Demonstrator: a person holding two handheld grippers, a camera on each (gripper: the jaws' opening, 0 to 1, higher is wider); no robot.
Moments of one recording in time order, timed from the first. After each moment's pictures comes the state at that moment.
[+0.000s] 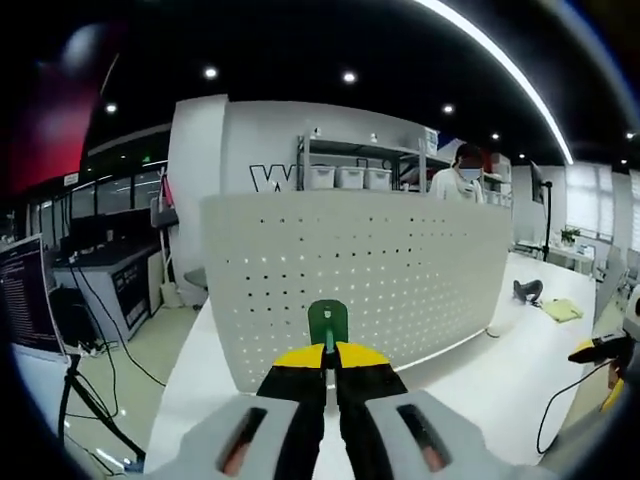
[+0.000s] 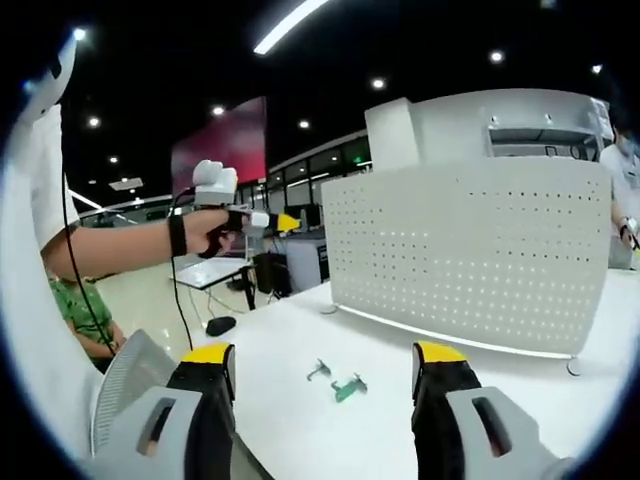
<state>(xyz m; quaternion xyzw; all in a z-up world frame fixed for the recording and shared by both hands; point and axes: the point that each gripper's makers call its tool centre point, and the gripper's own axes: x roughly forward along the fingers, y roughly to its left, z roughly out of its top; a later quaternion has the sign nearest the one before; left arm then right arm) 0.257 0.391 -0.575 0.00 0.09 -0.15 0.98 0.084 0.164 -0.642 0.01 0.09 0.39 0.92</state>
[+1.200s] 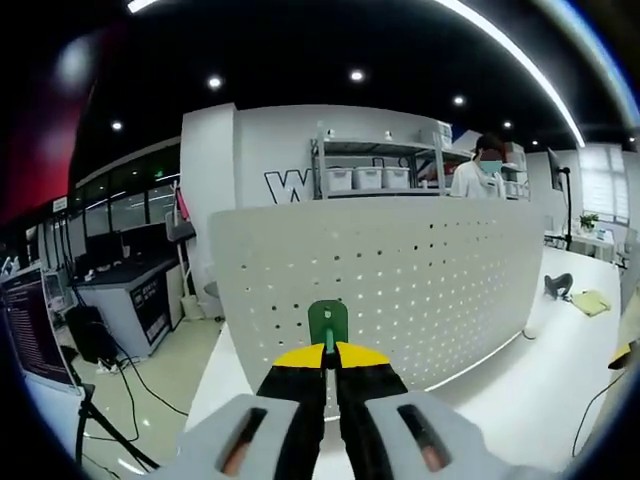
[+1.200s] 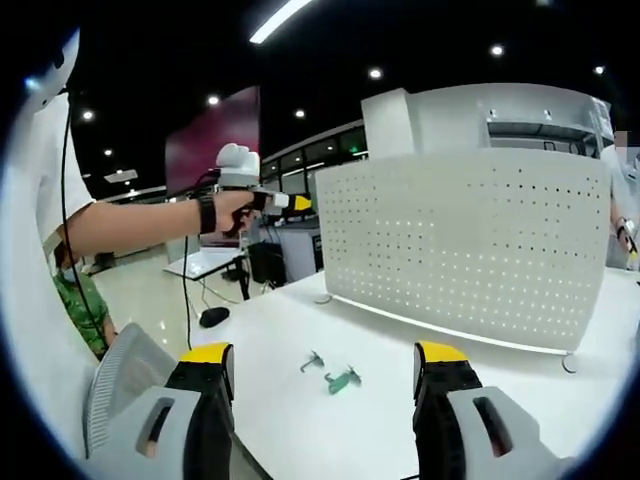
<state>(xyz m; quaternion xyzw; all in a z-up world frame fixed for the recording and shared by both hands) 0.321 0.412 -0.565 0.03 0.08 -0.11 0.99 0.090 0.162 -0.651 0.00 0.11 0.38 0.92</state>
